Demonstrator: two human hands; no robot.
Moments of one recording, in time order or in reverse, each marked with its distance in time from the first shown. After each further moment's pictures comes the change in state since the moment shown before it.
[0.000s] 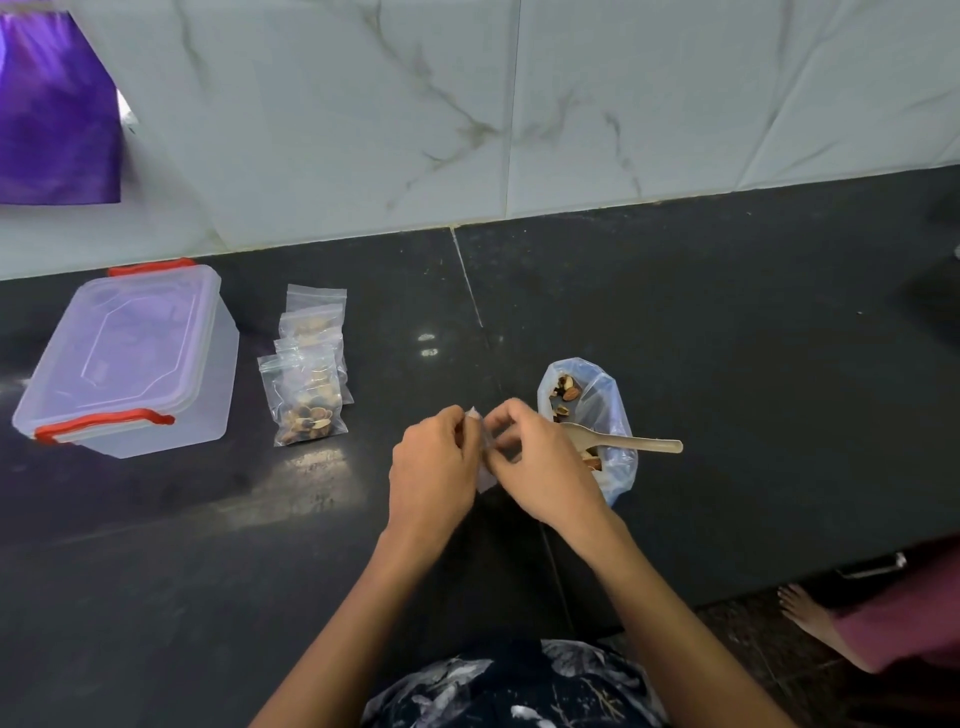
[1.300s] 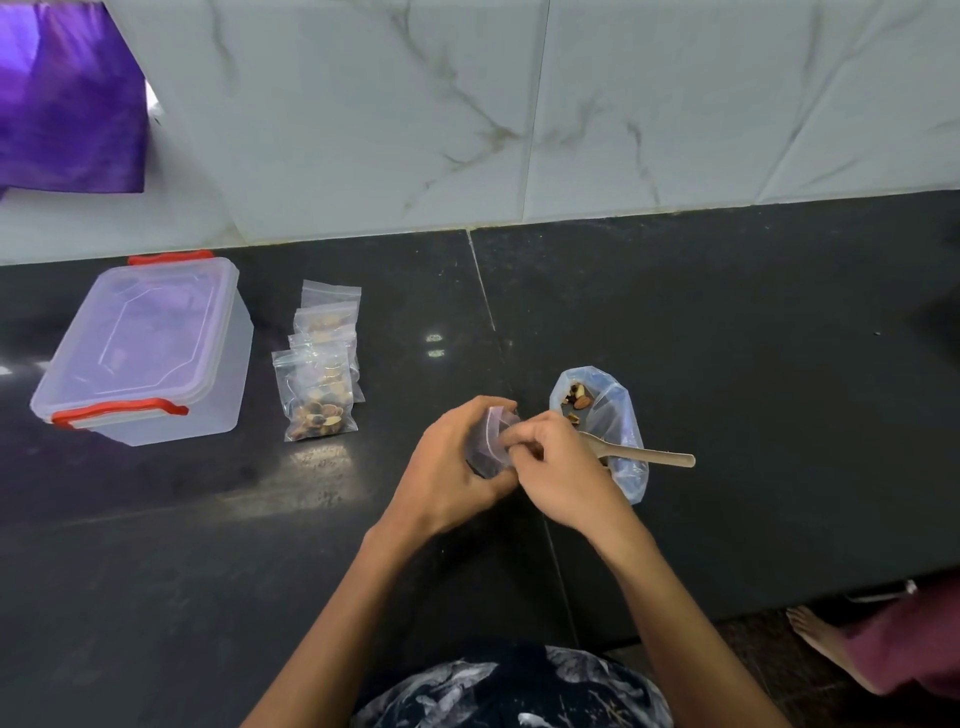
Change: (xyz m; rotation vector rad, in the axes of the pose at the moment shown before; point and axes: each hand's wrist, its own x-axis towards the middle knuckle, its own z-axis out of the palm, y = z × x) left_hand 0.013 -0.028 0.002 -0.320 -0.206 0.389; right_hand 0.000 -0.008 -0.015 0.019 -0.094 0.009
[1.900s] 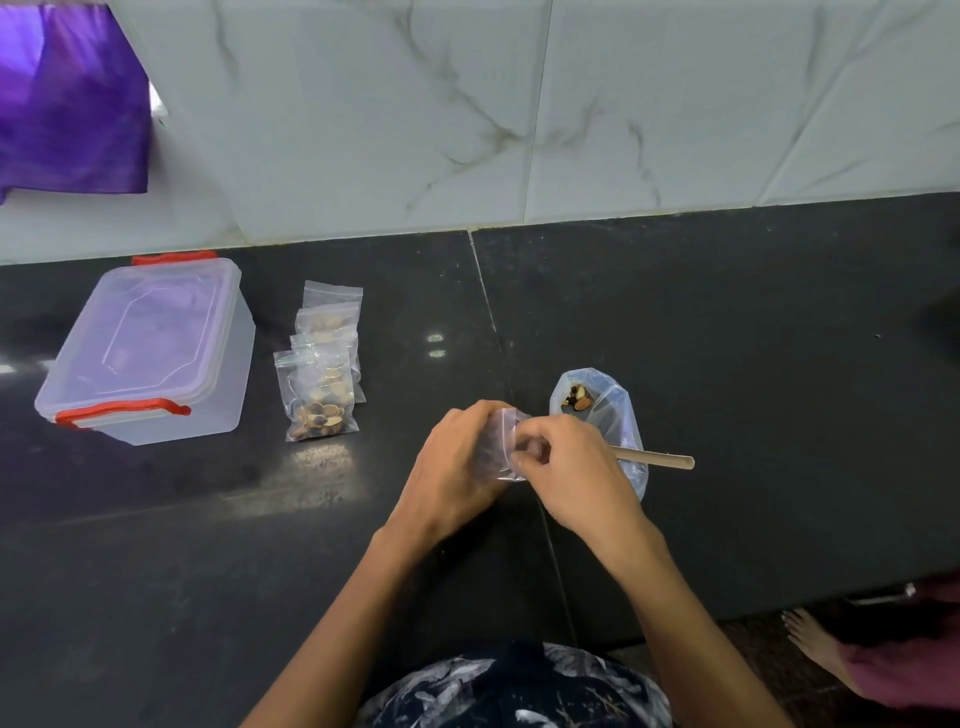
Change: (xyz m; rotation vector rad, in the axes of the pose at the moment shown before) left_hand -0.001 -0.003 0.005 0.142 -0.007 0.048; right_hand -0.009 -0.008 -0.009 -0.221 0.111 -0.006
